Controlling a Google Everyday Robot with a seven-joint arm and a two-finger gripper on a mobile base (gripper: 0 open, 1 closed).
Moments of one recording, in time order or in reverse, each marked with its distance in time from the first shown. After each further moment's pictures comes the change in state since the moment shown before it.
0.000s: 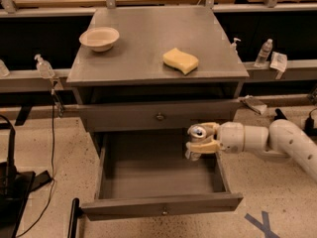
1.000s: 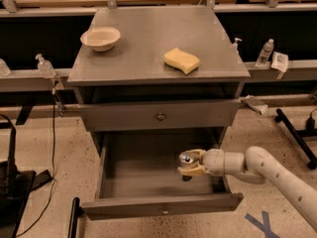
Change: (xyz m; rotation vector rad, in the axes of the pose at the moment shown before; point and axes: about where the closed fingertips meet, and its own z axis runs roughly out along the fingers) arm 0.168 -0.004 0.045 0.012 0.096 0.010
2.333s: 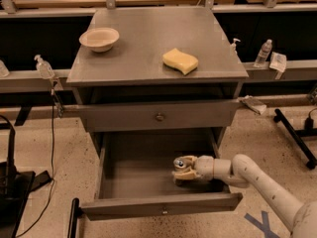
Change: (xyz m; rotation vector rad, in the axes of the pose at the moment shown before) arm 0.093 -0.019 0.046 -0.021 -0.033 0.068
